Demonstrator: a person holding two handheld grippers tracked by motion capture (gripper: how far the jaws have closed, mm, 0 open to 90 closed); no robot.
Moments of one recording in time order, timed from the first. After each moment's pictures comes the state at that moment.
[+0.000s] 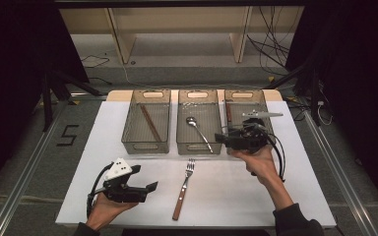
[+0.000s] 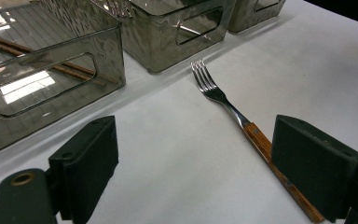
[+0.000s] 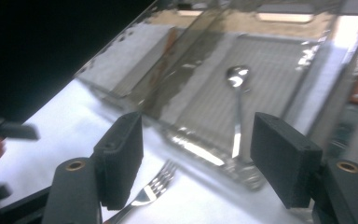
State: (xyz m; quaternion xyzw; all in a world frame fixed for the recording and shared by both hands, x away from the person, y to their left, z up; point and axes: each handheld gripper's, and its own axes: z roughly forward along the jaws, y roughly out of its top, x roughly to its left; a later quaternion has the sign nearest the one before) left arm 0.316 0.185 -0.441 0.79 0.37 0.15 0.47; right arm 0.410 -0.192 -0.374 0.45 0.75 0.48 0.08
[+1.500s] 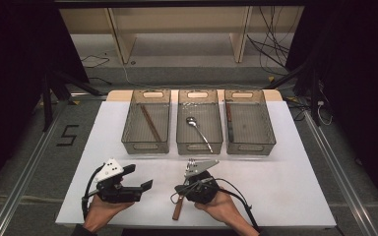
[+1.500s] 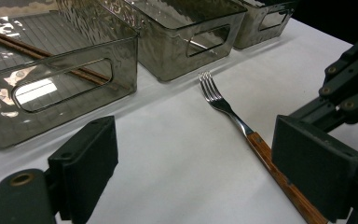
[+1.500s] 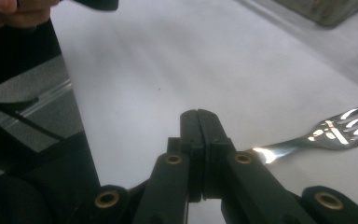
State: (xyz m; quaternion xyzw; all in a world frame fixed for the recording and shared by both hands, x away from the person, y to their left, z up) left arm 0.311 0.198 -0.441 0.76 0.39 0.15 0.49; right arm 0.328 -0.074 -0.455 0.28 0.87 0.40 0.01
